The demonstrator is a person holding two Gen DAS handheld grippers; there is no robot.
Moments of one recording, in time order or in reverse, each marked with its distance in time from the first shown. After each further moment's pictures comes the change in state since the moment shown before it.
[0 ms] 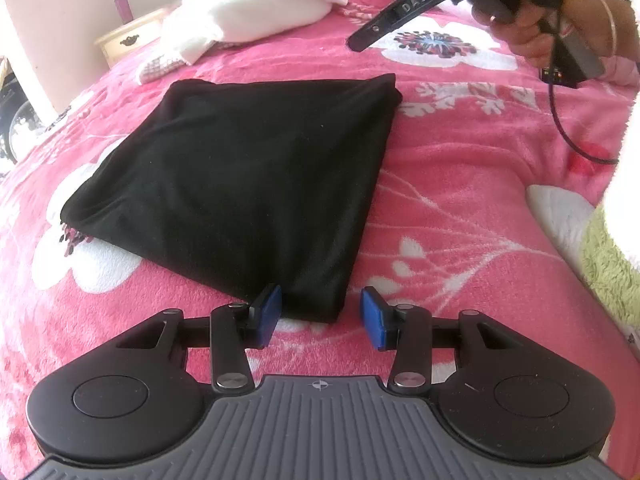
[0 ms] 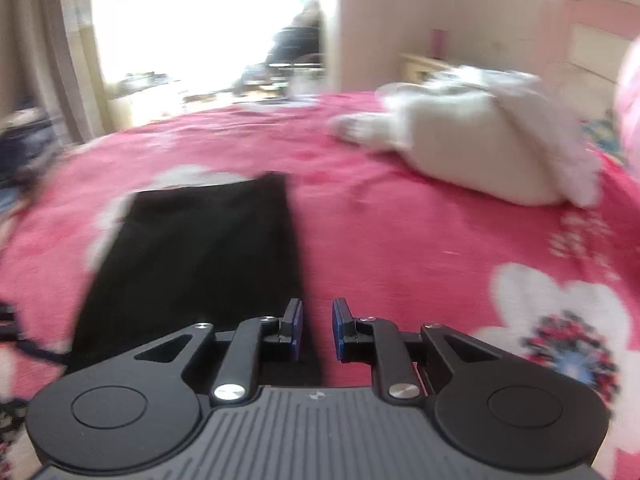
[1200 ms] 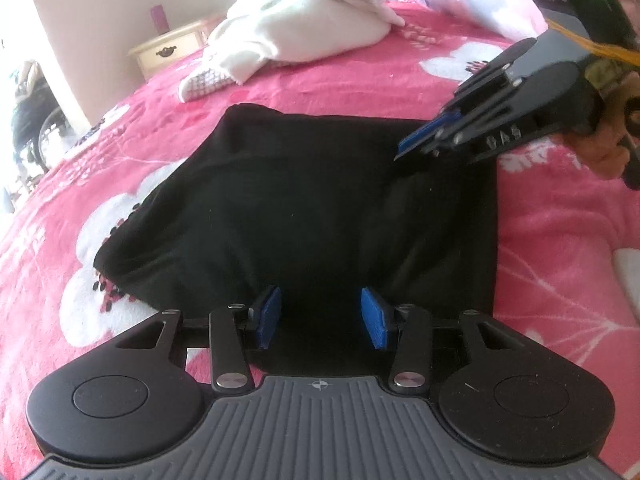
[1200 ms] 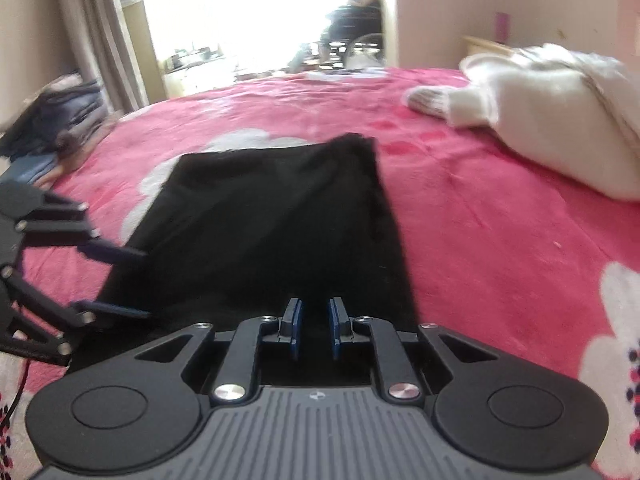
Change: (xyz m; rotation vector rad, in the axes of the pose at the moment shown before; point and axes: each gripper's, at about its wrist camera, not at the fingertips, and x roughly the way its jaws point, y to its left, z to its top) left arm 0.035 0.048 0.037 -0.032 -0.057 0.104; right arm 0.052 0.013 -0.010 0.001 0.053 0.106
